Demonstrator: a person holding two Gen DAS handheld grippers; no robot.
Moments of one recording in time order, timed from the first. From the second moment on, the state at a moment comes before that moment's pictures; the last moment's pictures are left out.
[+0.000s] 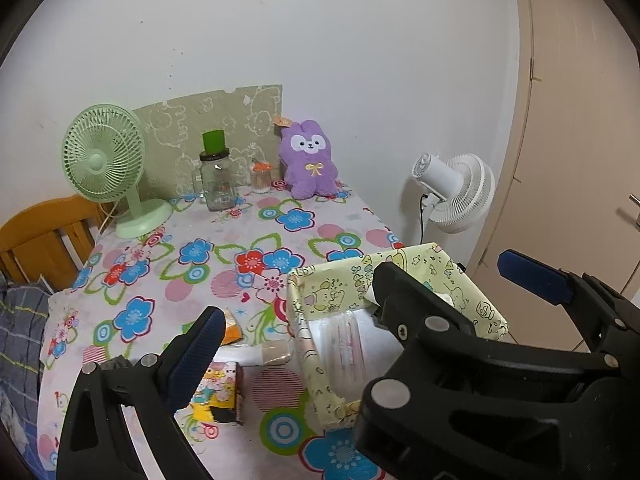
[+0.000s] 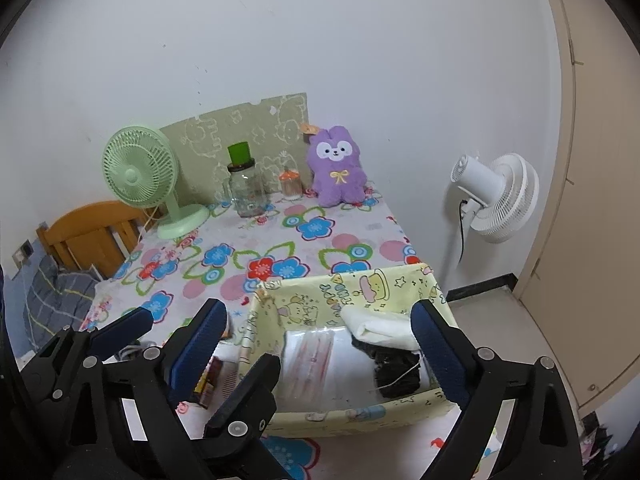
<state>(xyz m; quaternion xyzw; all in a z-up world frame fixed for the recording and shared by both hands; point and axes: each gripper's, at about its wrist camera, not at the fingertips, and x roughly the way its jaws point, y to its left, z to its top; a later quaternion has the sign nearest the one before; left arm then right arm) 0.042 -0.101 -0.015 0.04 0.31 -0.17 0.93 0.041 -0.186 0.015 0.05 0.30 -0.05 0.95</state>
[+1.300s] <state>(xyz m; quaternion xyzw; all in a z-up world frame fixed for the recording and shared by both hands) 0.050 0.000 -0.031 0.04 0.31 -0.12 0.94 0.062 -0.085 -0.007 0.03 0.30 0.01 0.95</state>
